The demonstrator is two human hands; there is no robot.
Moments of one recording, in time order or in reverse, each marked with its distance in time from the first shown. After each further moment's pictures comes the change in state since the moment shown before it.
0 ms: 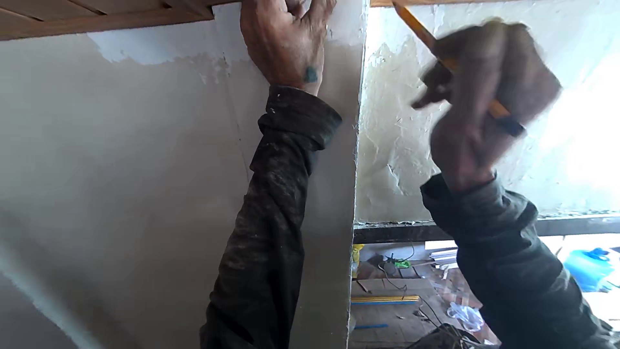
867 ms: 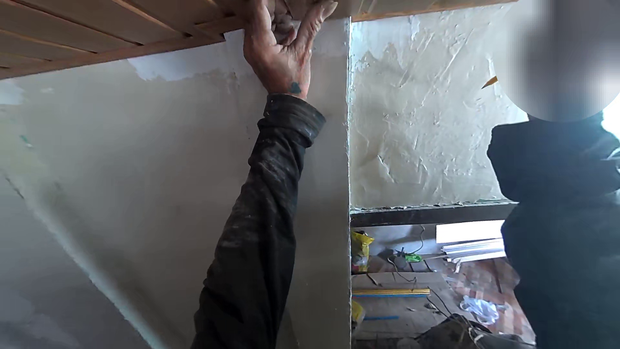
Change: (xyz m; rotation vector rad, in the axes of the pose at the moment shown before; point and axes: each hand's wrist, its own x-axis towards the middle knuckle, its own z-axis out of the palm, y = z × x) left_hand 0.000 -0.009 0.001 -0.262 0.030 0.039; right_hand 0.066 0.062 -0.090 -0.048 0.172 0.253
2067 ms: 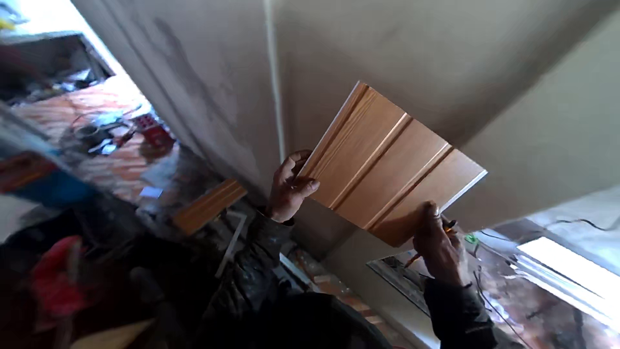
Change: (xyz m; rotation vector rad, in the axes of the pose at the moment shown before) left_hand -0.079 0.250 -0.548 0.093 -0.248 -1.438; right_hand -0.462 -0.219 0.055 0.346 -0.872 1.405
